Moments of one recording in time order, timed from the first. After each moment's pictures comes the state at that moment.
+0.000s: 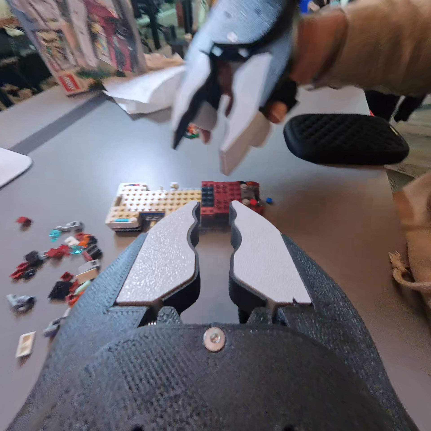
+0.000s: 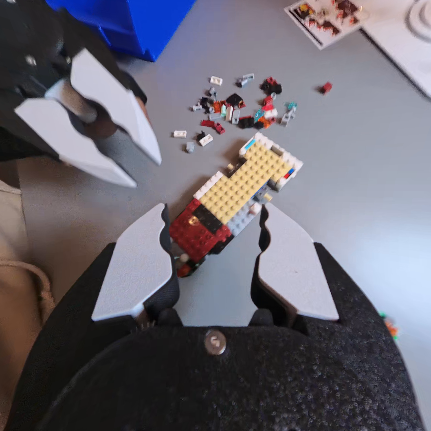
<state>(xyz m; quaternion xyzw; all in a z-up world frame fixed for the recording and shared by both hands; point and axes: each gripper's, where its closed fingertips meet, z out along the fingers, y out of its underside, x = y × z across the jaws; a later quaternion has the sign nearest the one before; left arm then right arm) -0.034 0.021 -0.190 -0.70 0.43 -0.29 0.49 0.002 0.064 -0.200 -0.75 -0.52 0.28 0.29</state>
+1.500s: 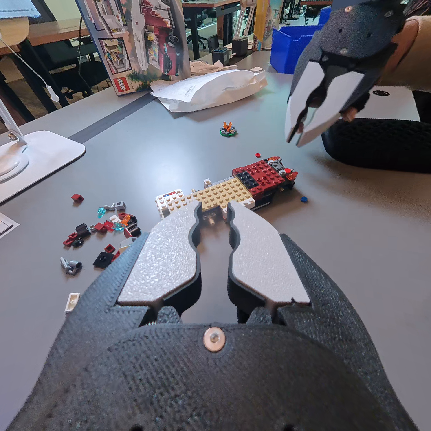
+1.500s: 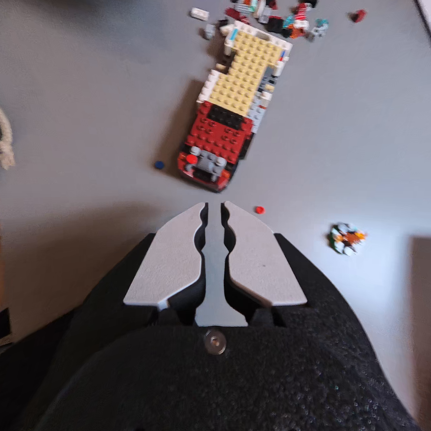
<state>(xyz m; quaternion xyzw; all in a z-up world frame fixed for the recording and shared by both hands) -0.064 0.043 -0.192 -0.72 0.38 -0.25 0.52 0.097 0.032 -0.229 -0.69 -0.64 0.22 0.28</state>
